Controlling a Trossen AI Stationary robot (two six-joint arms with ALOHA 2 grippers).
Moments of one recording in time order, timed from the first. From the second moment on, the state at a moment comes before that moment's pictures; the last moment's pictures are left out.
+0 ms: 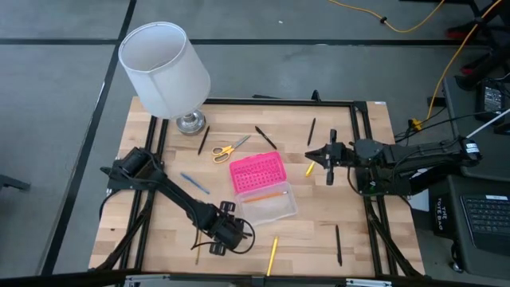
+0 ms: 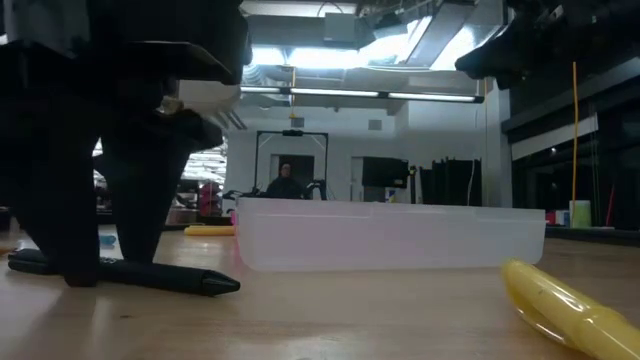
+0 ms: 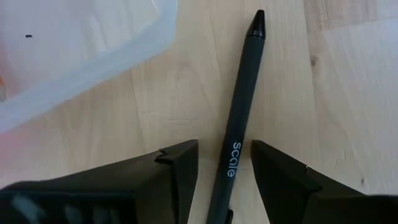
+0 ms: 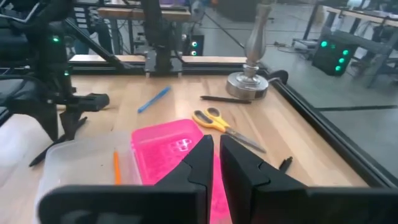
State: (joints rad) left arm -0.56 1.98 1.24 -0.58 -0.14 -0.41; right arm 0.07 0.67 0.40 0.07 0.23 -0.01
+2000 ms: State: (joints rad) left arm -0.57 1.76 1.24 -0.34 -0.18 -0.13; right arm 0.07 0.67 0.40 0.08 0.22 -0.03
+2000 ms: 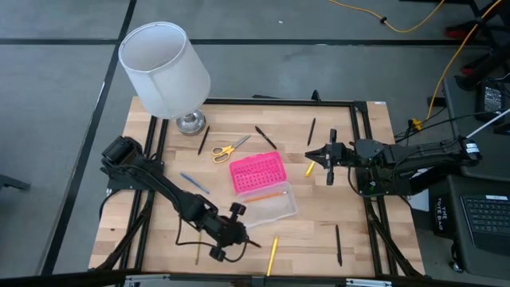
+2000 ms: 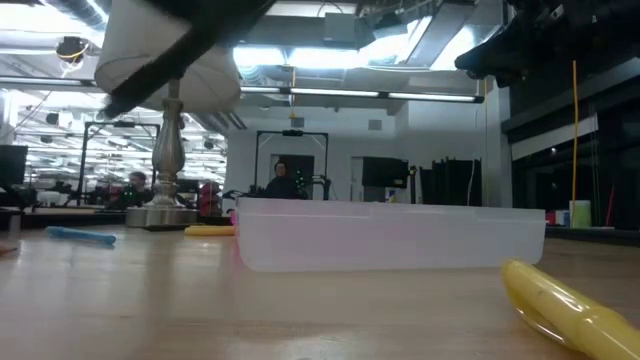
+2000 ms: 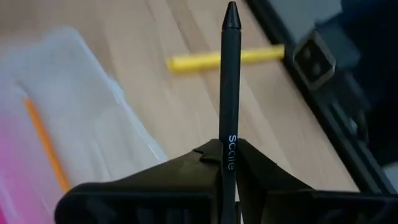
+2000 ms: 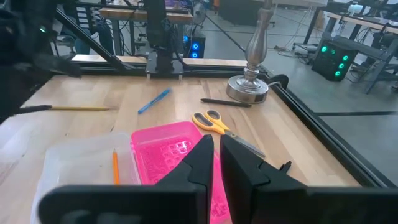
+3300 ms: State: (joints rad) left arm -0.37 1.70 1.23 -0.19 -0.37 -0.32; right arm 0.07 0.67 0.40 0.08 0.21 -0.03
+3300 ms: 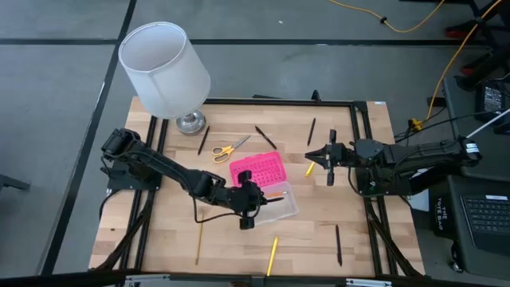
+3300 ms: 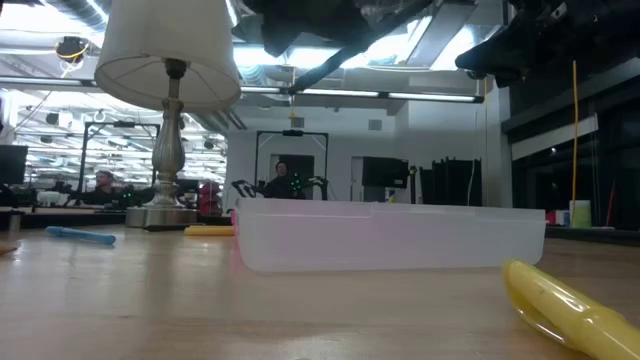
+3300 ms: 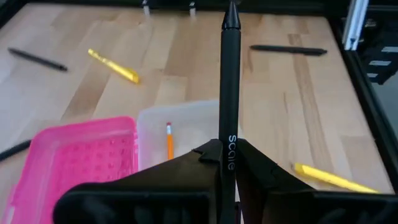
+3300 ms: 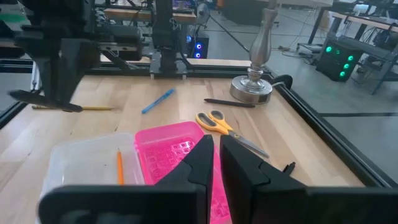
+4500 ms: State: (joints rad) left arm -0.30 1.86 1.23 -0.24 -0.34 -0.41; right arm 0.07 0.67 0.40 0.08 0.21 0.00
